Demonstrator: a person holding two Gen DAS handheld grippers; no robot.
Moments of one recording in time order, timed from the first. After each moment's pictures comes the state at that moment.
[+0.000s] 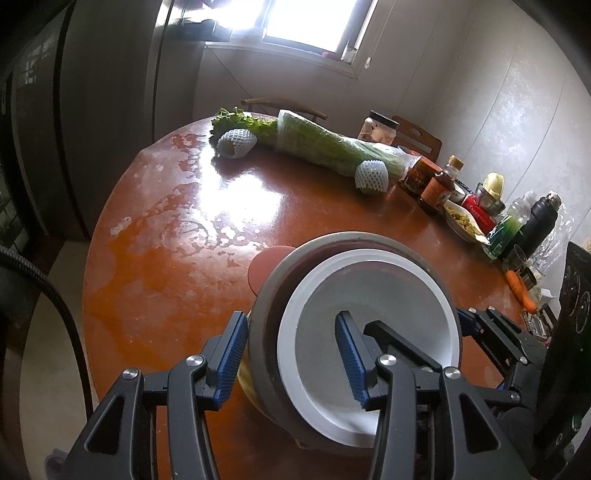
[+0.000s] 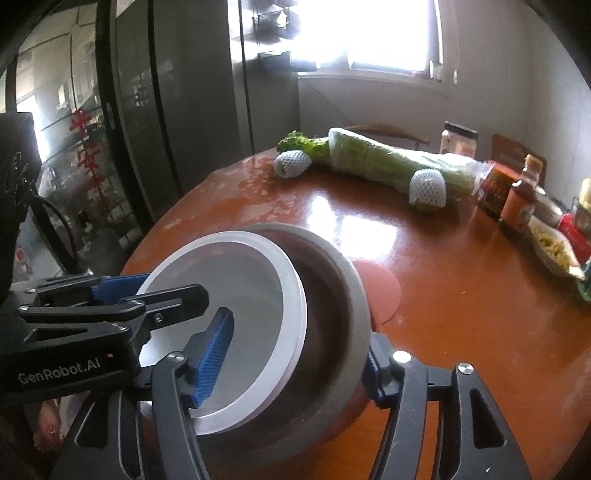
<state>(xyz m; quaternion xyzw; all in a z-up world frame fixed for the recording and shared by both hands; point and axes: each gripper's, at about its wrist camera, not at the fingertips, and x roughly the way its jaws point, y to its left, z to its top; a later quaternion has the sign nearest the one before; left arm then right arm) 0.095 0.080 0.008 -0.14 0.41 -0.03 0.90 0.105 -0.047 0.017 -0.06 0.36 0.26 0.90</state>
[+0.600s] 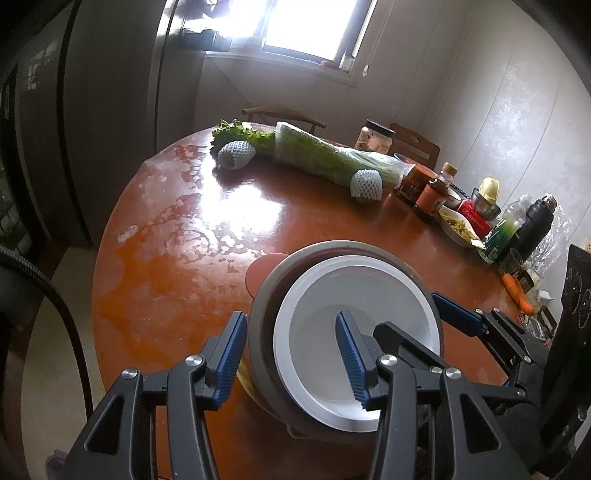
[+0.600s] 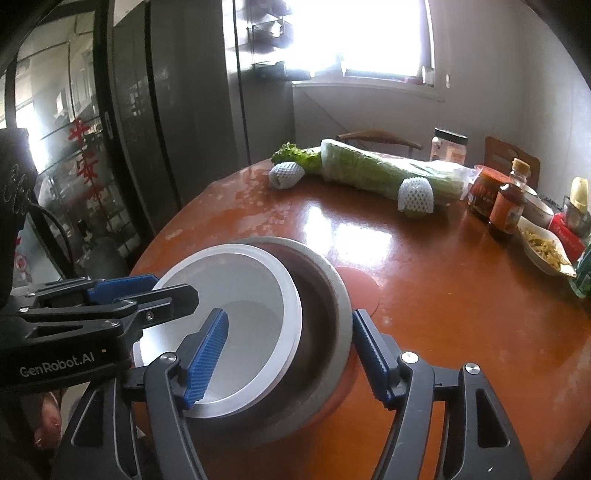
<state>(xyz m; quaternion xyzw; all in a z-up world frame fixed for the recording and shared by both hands) 0.081 0.080 0.022 -0.13 0.40 -0.02 0.91 0.095 -0.058 0.031 -0.05 0.35 0.25 0.90</state>
